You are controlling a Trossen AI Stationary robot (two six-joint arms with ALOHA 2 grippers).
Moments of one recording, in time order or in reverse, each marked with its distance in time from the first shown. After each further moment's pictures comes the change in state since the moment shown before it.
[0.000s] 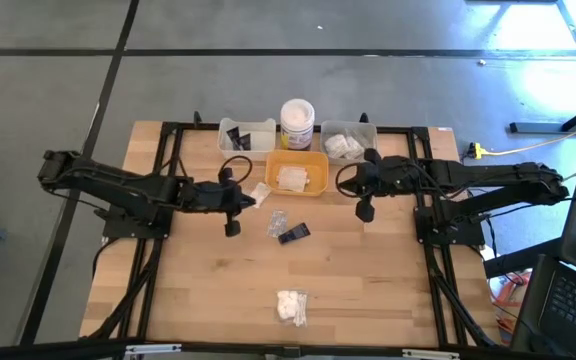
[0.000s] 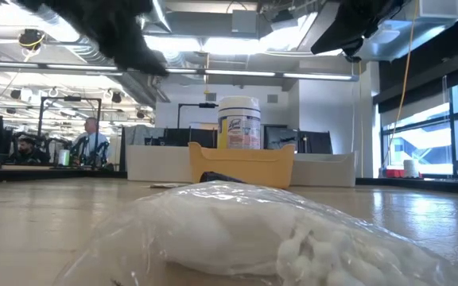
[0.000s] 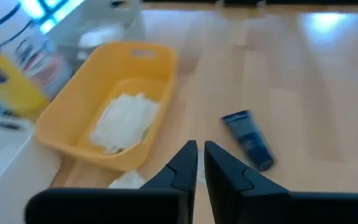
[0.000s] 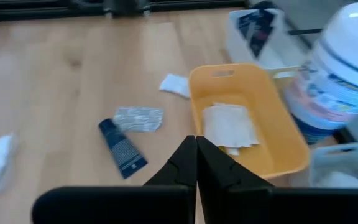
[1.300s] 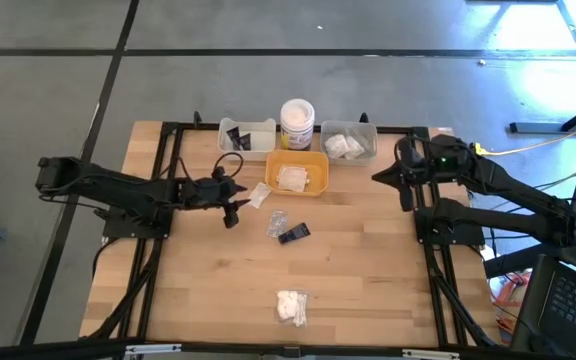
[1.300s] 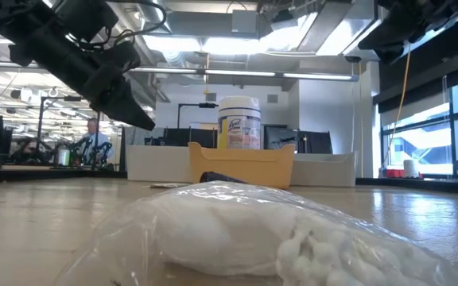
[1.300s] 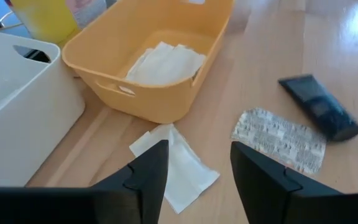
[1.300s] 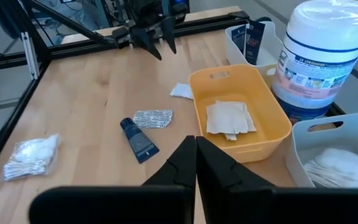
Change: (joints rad) left arm 0.162 -0.004 -0.311 0.308 0.042 -0.006; right arm -0.399 -0.439 -0.174 -0.122 -0.473 -0.084
